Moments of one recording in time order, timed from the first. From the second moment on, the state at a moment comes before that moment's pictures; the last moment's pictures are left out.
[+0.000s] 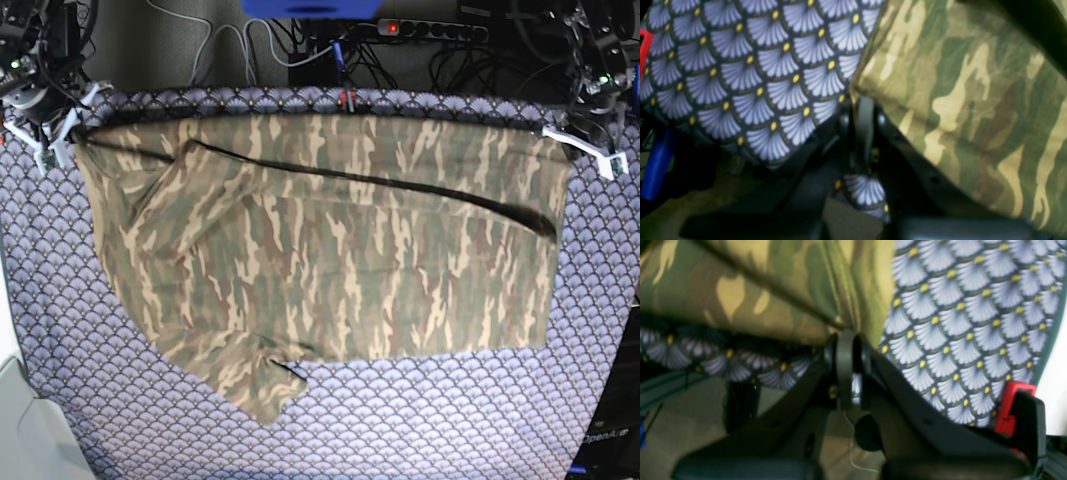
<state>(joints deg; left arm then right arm) 21.1 -12.3 -32.2 91.0 -19.3 -10.1 33.9 -27.1 14.3 34.6 103.5 10.4 40.1 -45.4</state>
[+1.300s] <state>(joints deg) 21.3 -12.4 -32.3 90.7 -19.1 -9.7 33.8 -27.5 11.0 39.0 113.6 8.9 39.6 -46.1</state>
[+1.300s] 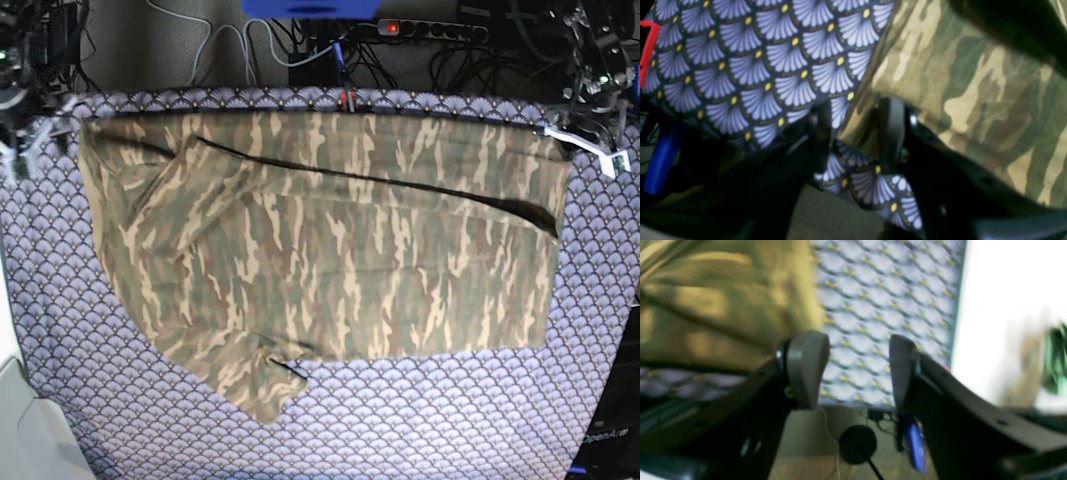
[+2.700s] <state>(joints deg) 20.8 -12.4 -32.4 90.9 -18.9 -9.2 33.8 -20.6 4.7 22.5 101.7 9.1 39.9 -52.6</state>
